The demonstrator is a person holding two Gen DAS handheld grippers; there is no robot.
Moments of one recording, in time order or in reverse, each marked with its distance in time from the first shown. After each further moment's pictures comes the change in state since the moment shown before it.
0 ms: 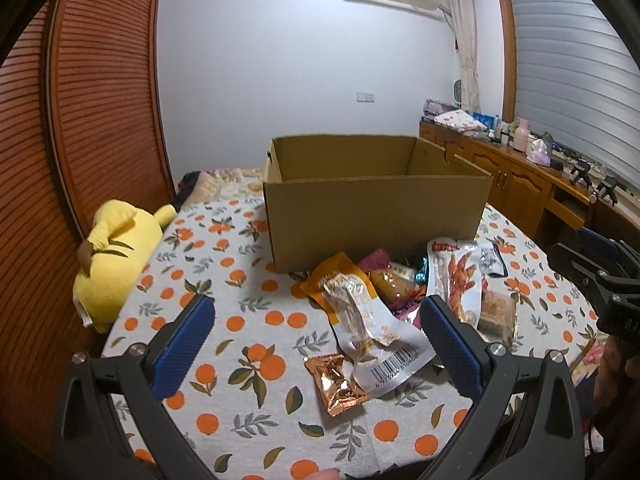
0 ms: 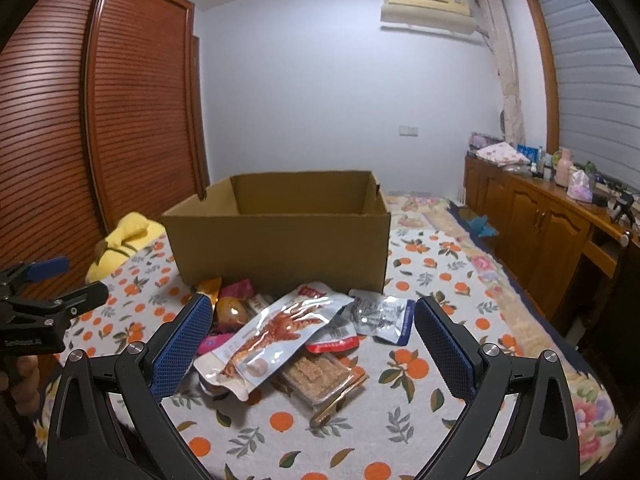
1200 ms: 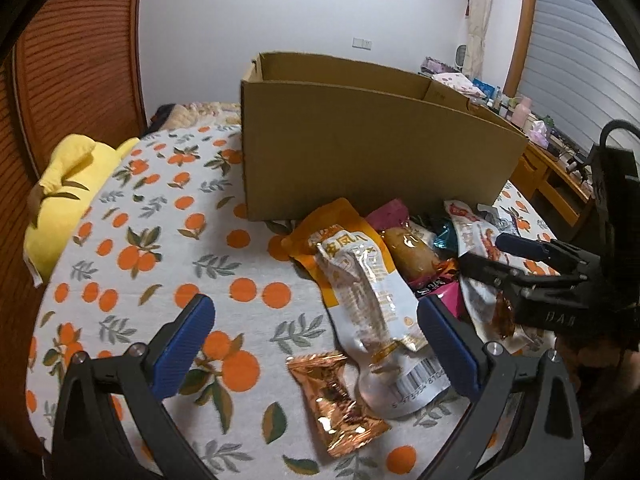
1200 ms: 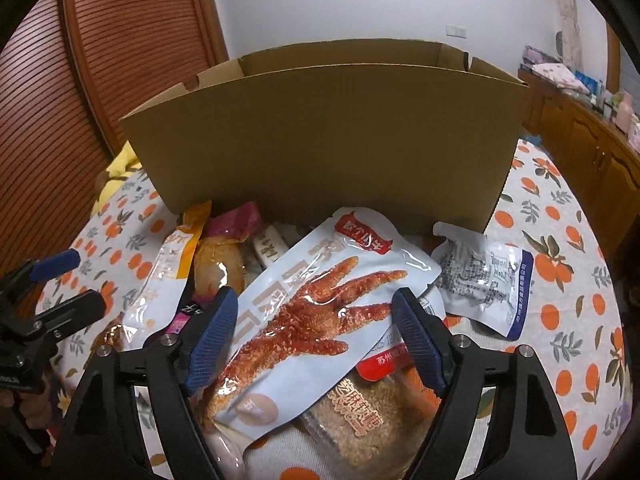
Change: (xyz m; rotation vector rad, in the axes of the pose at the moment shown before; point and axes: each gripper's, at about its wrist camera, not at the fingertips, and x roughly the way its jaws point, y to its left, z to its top) left arm 0.089 0.016 -0.009 -0.086 0.224 -0.117; right arm 0.144 0.009 -0.021 0.012 0.382 0.157
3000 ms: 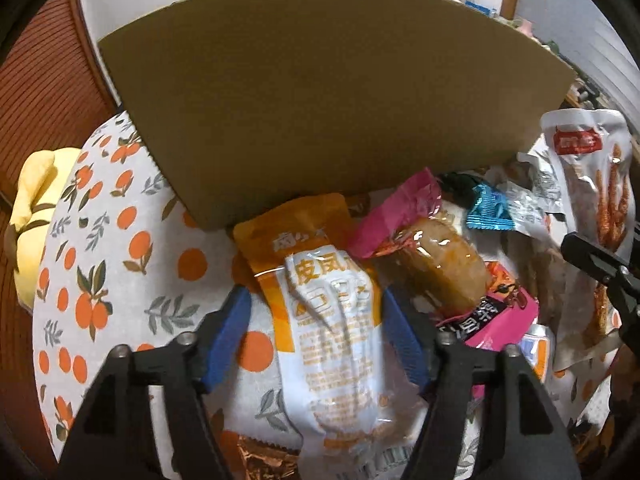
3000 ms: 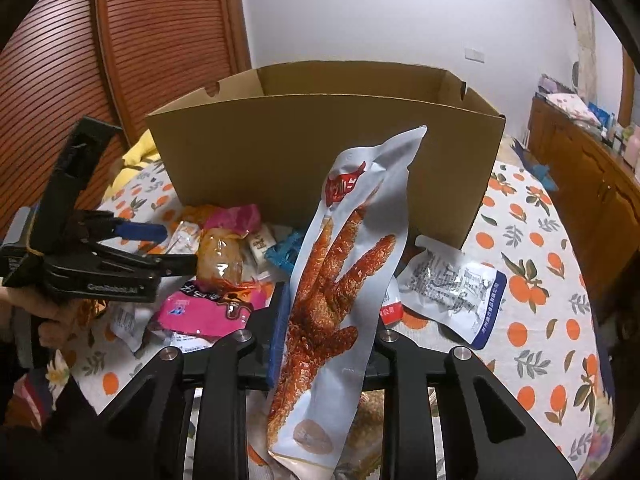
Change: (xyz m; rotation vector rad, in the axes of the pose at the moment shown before) left arm 0.074 -0.003 0.041 0.164 0.253 0.035; right arm -0.025 -0.012 -0.006 -0.095 -0.042 0.023
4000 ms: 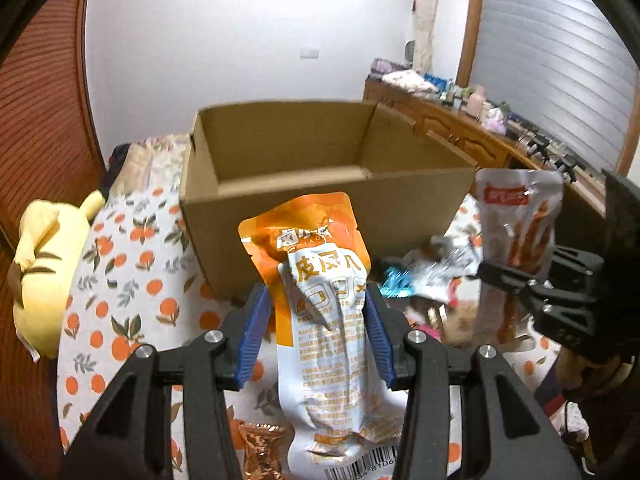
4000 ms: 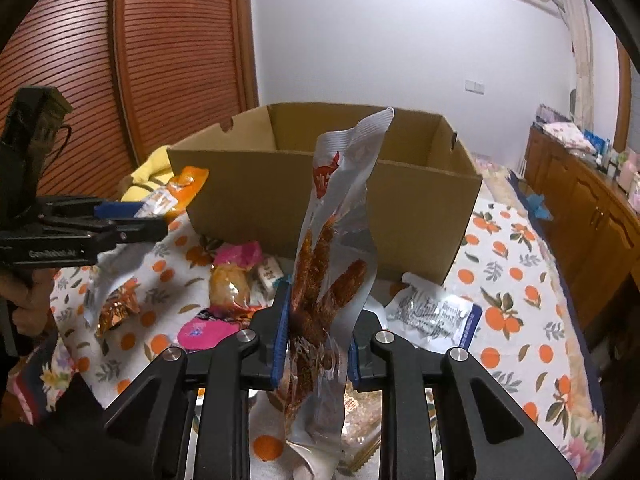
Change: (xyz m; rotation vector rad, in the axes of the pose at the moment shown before) left arm -0.105 0.008 0.003 0.016 -0.302 -0.135; right arm -0.033 0.005 0.012 -0.044 -0.108 -0.012
